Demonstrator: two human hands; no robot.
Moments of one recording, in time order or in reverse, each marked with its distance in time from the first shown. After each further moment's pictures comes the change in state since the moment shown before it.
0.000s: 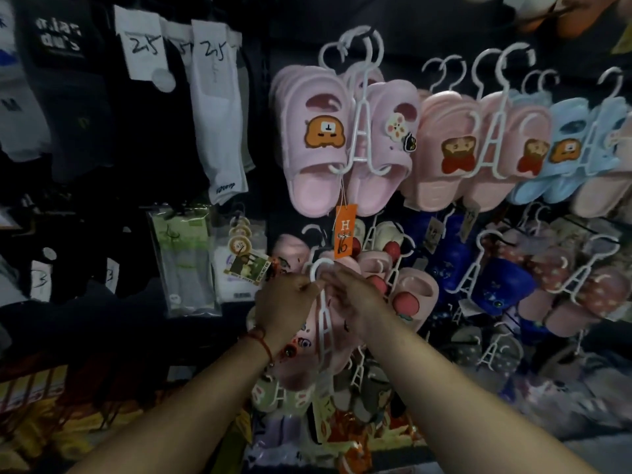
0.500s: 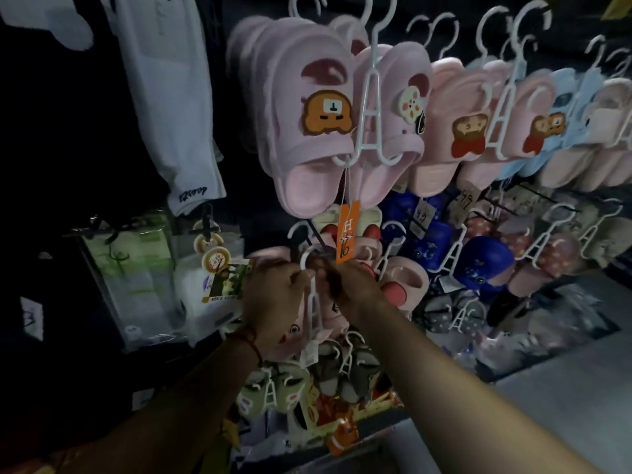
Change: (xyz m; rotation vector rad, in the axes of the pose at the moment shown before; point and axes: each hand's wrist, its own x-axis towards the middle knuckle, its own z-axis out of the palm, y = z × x) left_hand 0.065 -0.038 0.010 0.155 0.019 0.301; right_hand 0.063 0.002 0.014 0.121 0.196 -0.030
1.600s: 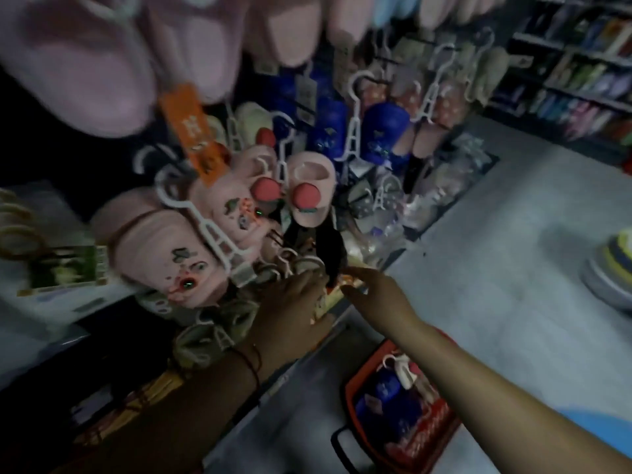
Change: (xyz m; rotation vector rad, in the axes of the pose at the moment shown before) left_hand -0.121 0.050 0.107 -0.053 -0.792 0.469; right_hand -0.115 0.087 -0.184 -1.032 0.291 -0.083
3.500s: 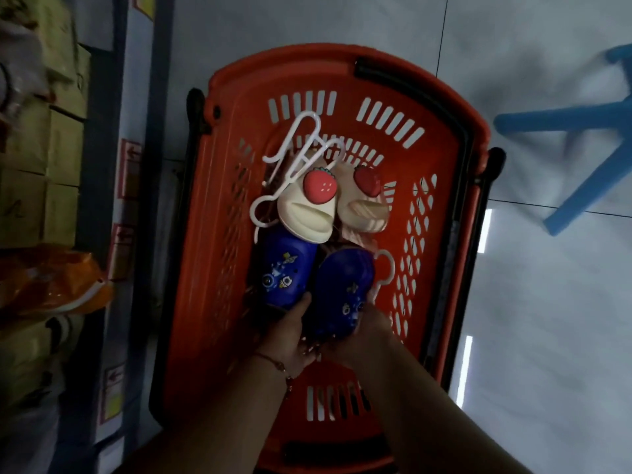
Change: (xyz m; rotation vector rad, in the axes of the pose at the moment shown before) left_hand 0.043 -0.014 0.762 -0.998 -0.831 -1.602; right_hand 0.028 0.648 0.360 1.970 0.589 1.717
